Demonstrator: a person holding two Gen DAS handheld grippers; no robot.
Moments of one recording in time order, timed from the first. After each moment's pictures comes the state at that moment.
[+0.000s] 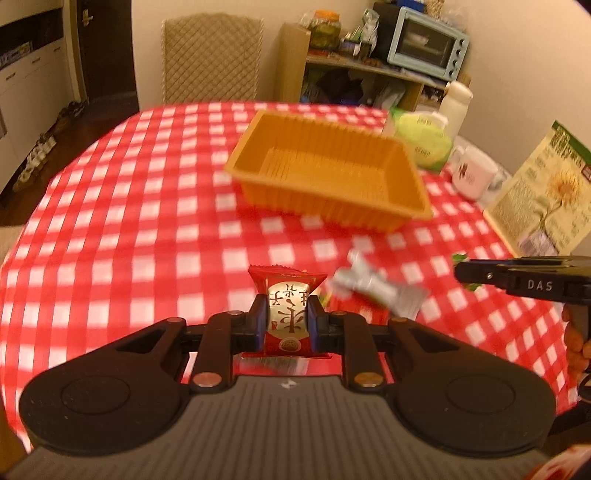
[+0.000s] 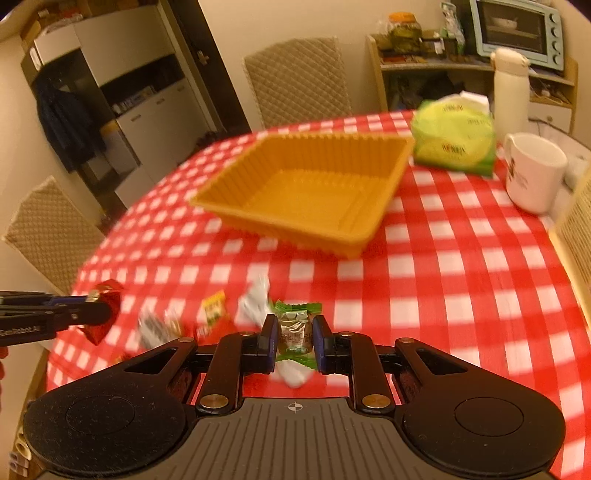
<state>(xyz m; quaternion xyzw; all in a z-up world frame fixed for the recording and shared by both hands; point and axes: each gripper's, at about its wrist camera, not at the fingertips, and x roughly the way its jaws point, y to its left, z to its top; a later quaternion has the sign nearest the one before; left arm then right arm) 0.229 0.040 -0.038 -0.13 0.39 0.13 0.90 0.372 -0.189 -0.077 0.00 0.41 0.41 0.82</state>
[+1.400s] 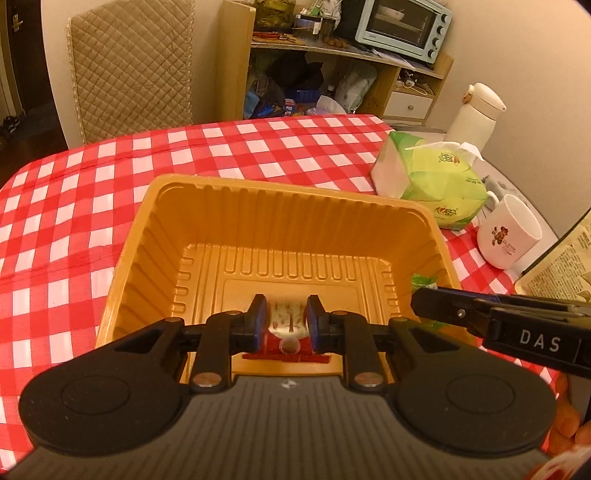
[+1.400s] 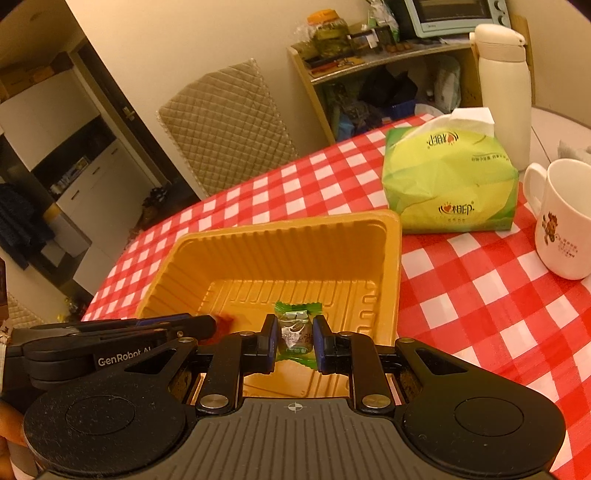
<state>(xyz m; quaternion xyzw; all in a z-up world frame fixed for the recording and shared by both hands) 0.489 0.106 -0.086 -0.12 0.43 0.05 0.89 0.530 -0.110 -0.084 0.11 0.43 0.31 0.84</state>
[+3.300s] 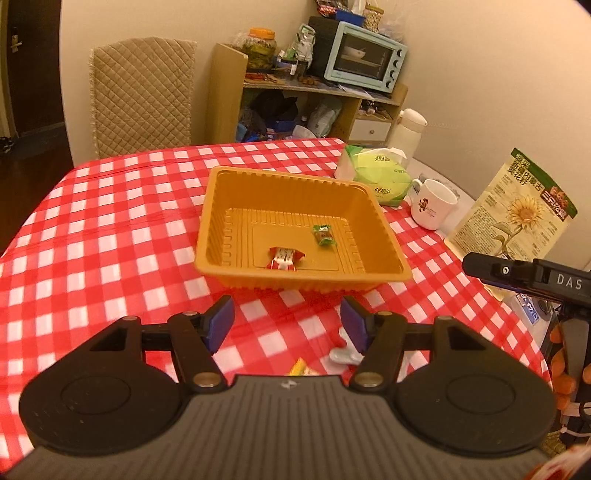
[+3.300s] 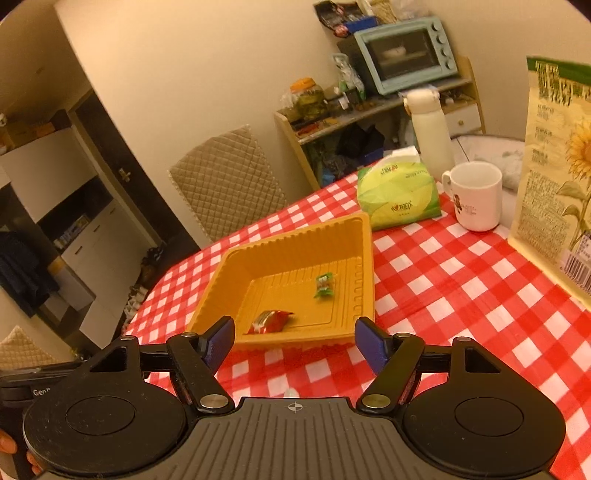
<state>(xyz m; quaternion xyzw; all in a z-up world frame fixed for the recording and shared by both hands) 0.273 0.118 -0.004 -0.12 0.37 0.01 0.92 0.357 -0.167 -0.011 0.16 0.35 0.27 0.89</state>
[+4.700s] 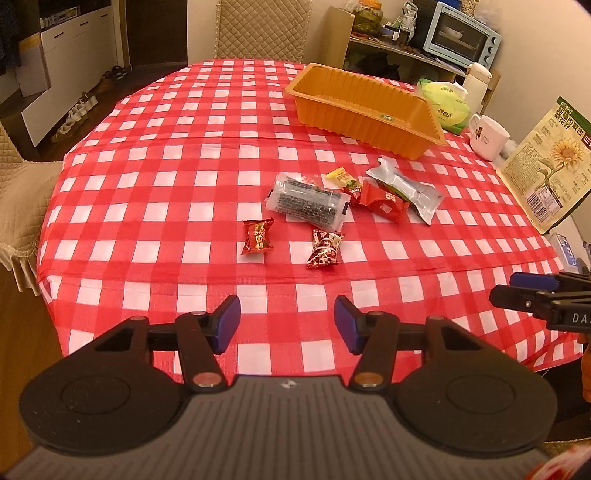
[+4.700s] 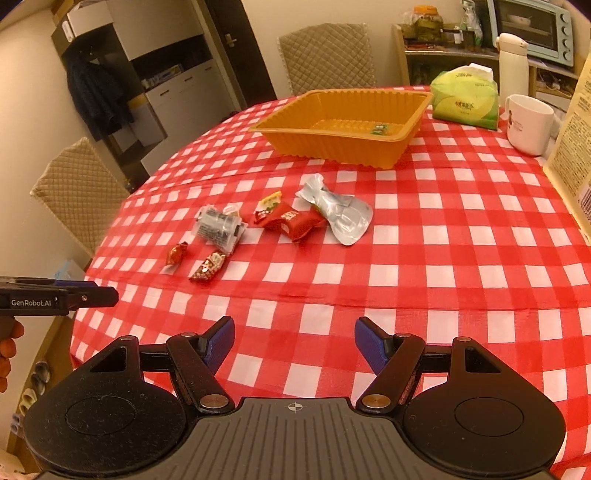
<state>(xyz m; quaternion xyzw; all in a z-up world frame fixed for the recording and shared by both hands) 0.084 0.005 -0.068 -0.16 0.42 0.19 0.87 0.239 -0.241 -0.098 -0.02 0.42 0.43 0.80</state>
